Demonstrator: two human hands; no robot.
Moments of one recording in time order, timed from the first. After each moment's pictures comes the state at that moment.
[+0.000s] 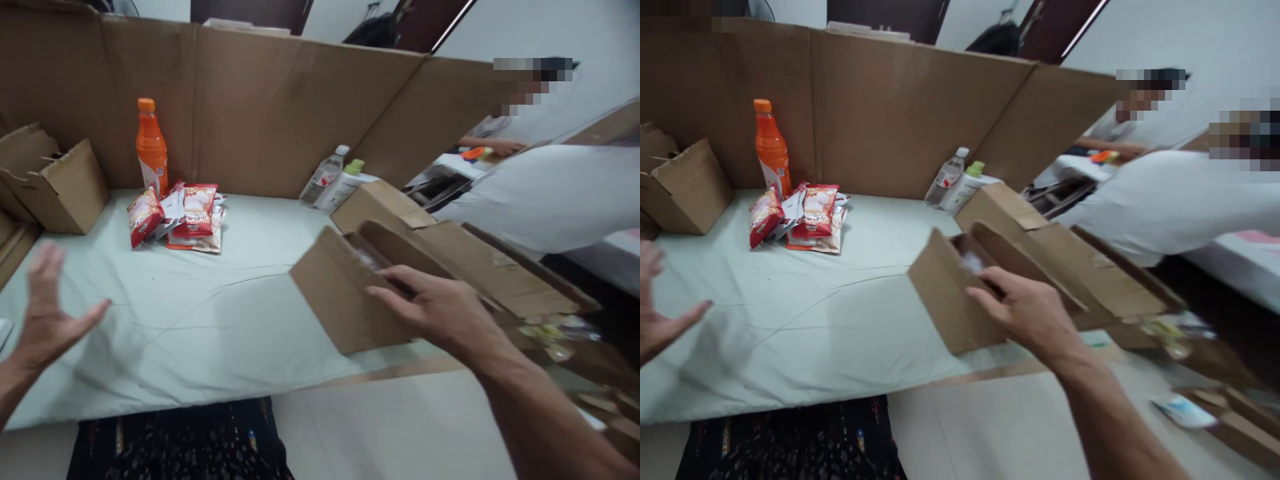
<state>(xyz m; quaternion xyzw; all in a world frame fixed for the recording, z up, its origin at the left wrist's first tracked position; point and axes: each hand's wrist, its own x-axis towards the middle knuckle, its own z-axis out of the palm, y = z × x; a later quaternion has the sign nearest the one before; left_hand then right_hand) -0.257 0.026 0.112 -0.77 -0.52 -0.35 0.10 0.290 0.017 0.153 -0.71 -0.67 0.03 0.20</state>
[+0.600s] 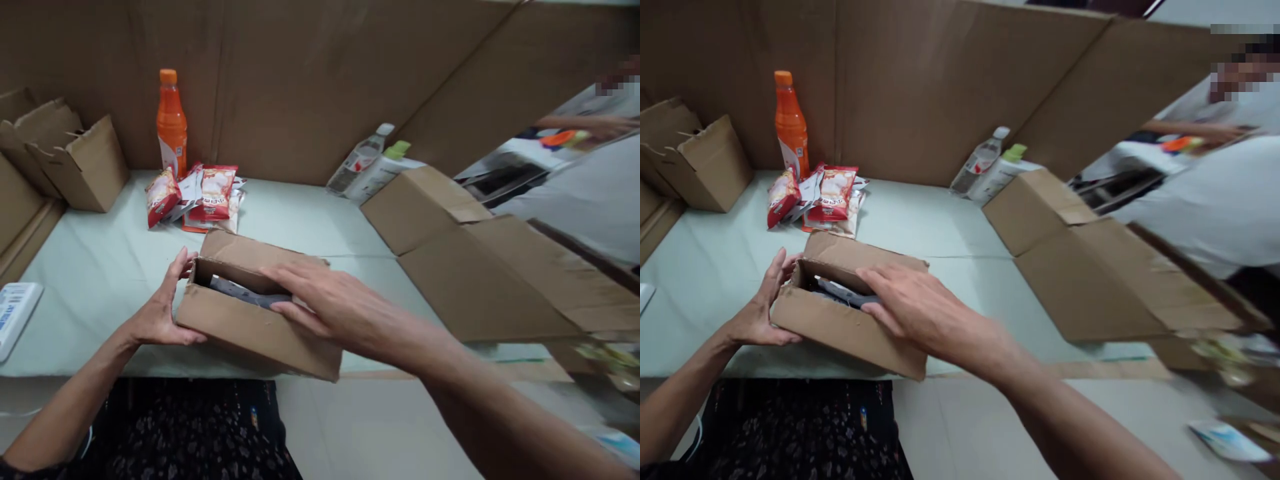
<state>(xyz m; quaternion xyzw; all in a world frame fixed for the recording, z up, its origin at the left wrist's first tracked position) -0.149 0.022 0.056 -0.79 -0.31 -0.38 -0.37 0.164 0.025 0.177 -0.40 -0.91 0.11 0.06</state>
